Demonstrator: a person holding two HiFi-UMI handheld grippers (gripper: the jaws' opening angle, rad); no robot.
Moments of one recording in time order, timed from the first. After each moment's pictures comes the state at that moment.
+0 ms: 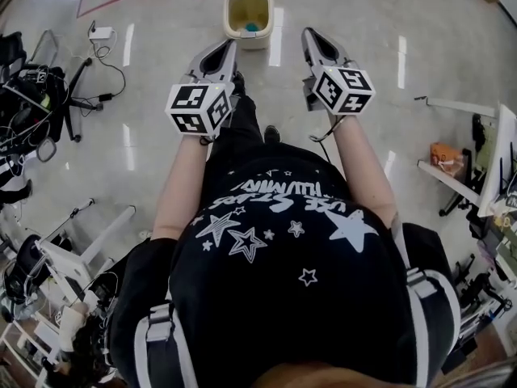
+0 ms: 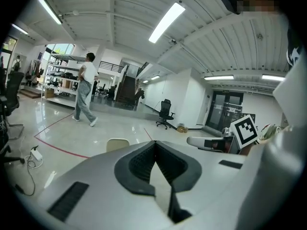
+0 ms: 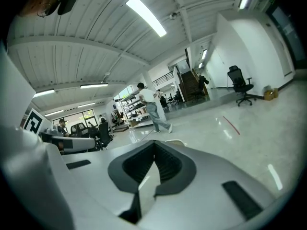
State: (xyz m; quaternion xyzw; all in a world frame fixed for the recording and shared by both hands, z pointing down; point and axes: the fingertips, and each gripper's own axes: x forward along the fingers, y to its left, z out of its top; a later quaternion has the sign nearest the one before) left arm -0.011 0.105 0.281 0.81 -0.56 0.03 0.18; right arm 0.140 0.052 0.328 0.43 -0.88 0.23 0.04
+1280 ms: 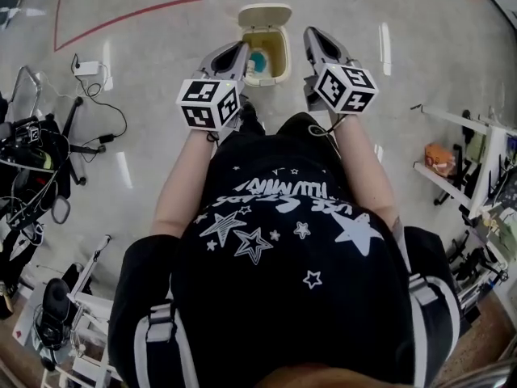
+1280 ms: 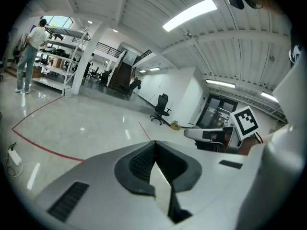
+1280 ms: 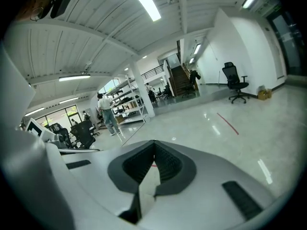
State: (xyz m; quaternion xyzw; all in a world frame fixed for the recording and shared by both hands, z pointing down) left arm -0.146 -0.149 0.326 0.83 -0.49 0.03 0.26; right arm -0.005 -0.186 0.338 0.49 -0.83 0.26 0.08
